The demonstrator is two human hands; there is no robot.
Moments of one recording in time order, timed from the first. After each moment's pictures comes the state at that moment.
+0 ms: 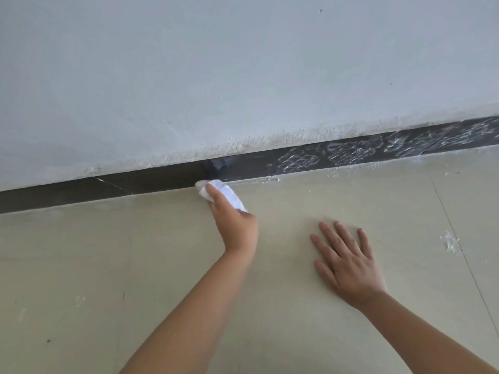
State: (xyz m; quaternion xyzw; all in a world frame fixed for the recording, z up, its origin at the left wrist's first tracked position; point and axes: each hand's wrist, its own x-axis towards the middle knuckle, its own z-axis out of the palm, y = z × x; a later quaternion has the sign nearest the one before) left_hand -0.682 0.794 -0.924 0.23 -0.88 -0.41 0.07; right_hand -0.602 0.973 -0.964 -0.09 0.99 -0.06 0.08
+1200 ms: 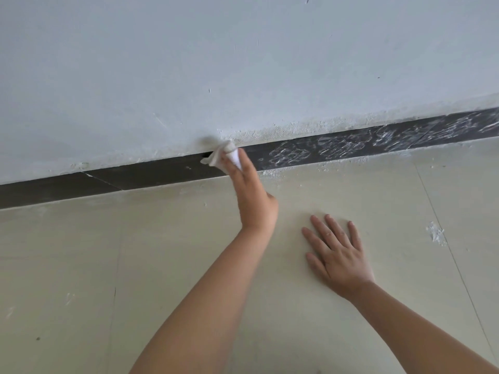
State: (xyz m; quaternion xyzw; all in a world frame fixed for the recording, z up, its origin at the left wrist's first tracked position) left_hand -0.702 0.830 -0.910 0.08 -0.90 -0.42 0.05; right_hand -0.601 0.972 -0.962 -0.09 0.99 -0.05 0.09
